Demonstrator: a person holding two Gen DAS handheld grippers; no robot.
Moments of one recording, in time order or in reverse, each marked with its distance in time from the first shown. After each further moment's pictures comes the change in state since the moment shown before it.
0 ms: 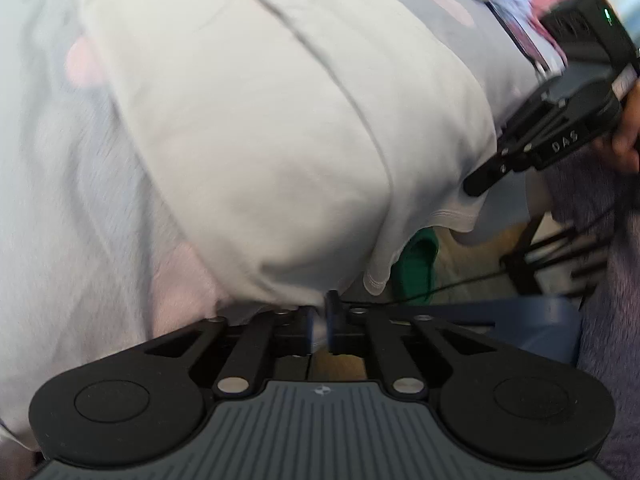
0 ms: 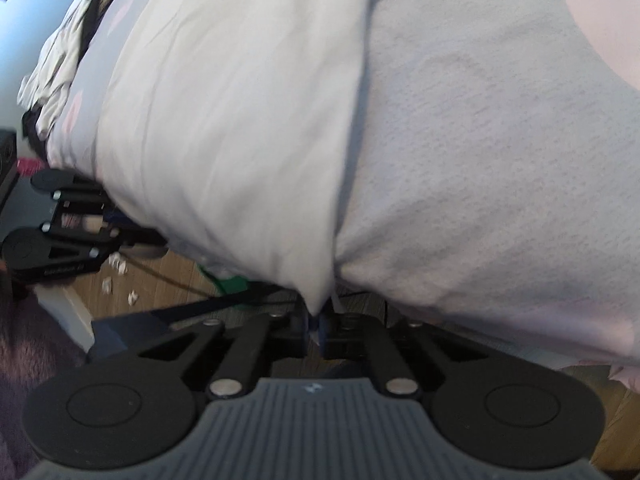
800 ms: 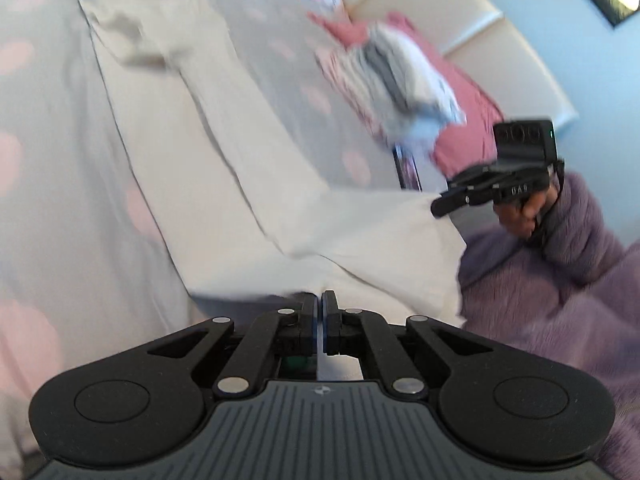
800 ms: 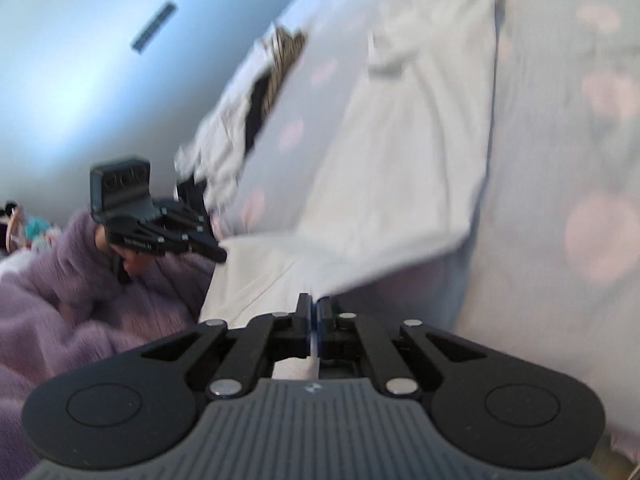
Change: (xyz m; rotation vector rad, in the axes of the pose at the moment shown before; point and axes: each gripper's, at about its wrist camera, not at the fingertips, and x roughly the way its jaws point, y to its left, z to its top) left arm -0.152 0.060 0.032 -0.187 -0.286 -0.344; right arm -0.175 -0.006 0.018 -0.092 -0.320 0.351
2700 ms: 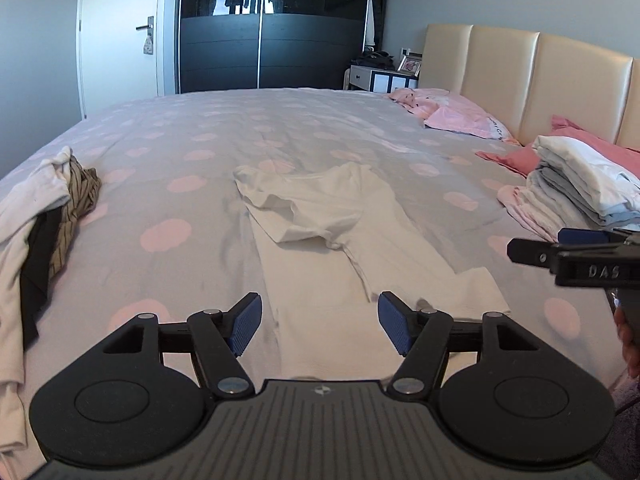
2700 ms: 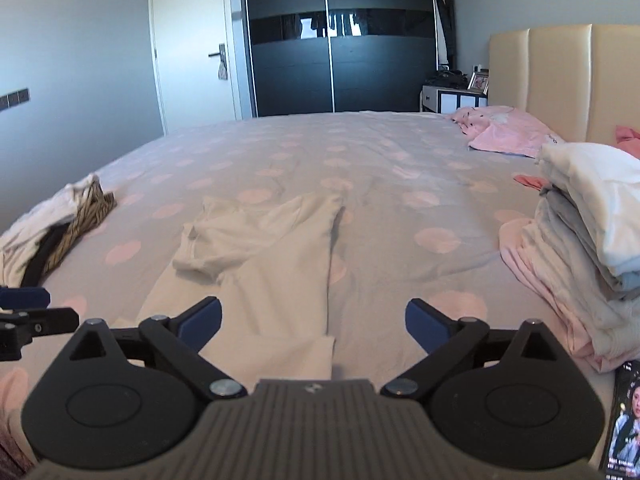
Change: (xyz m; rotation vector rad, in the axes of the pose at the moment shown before) left arm 0.060 -0.042 0.011 0.103 -0.487 0.707; right arm 0.069 0.022 0.022 -0.183 -0.638 -0.827
